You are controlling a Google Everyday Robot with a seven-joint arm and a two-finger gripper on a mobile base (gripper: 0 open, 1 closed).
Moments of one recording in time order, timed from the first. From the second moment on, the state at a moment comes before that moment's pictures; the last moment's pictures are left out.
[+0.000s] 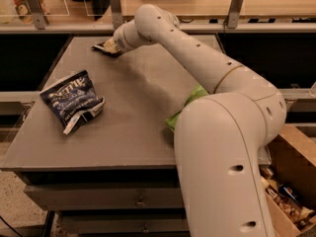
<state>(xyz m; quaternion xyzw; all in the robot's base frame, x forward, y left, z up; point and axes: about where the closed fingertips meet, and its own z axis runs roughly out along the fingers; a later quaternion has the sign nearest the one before) 0.855 0.158 0.840 -0.44 0.75 0.19 0.46</state>
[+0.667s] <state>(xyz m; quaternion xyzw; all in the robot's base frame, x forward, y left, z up) 0.810 0.145 0.860 -0.45 0.73 0.22 0.45</state>
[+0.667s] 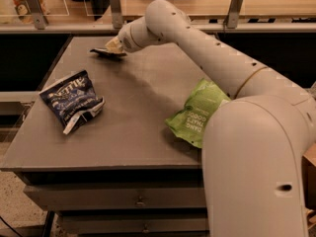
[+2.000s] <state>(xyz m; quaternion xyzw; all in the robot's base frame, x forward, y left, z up) 0.710 0.146 0.850 -0.50 0.72 0.28 0.40</state>
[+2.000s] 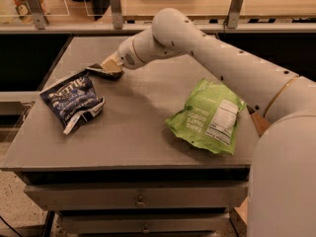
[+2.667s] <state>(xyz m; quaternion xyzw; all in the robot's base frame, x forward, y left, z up) 0.684 0.143 0.860 -0.51 0.71 0.28 0.40</state>
